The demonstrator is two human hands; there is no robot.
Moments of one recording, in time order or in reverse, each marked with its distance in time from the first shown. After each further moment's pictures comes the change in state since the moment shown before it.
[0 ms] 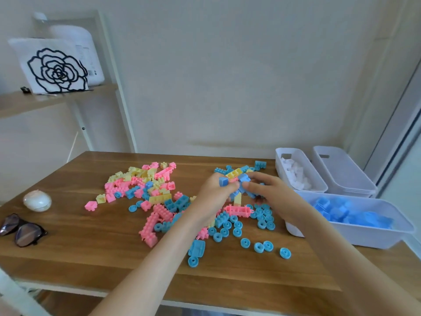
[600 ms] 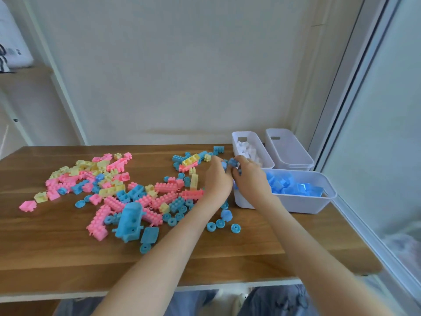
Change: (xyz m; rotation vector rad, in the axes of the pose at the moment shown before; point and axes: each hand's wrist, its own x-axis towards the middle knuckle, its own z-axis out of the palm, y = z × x) left_hand 0.019 0.008 0.120 0.356 0.161 0.161; right_hand 0.002 0.055 -0.044 -0.788 0.514 -0.094
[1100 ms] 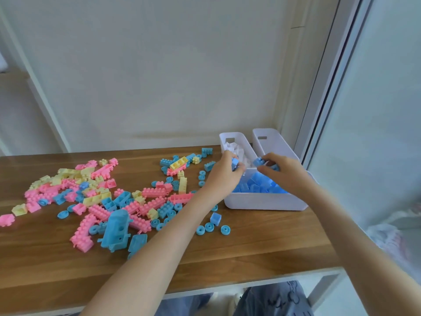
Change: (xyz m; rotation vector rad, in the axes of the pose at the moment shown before) left_hand 0.001 0.025 0.010 0.031 -0.259 0.215; right_hand -0.009 0.062 -0.089 0.055 -0.113 0.029
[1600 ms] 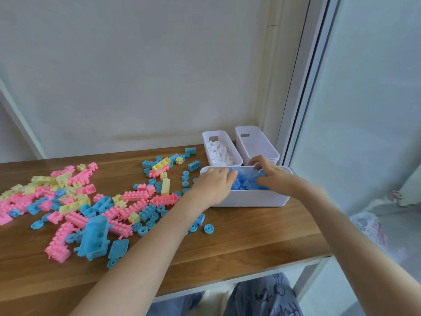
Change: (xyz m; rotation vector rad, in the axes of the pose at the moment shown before) left_hand 0.000 -0.004 0.018 0.576 -0.250 0.206; right_hand -0.005 0.027 -0.010 -0.062 -0.354 0.087
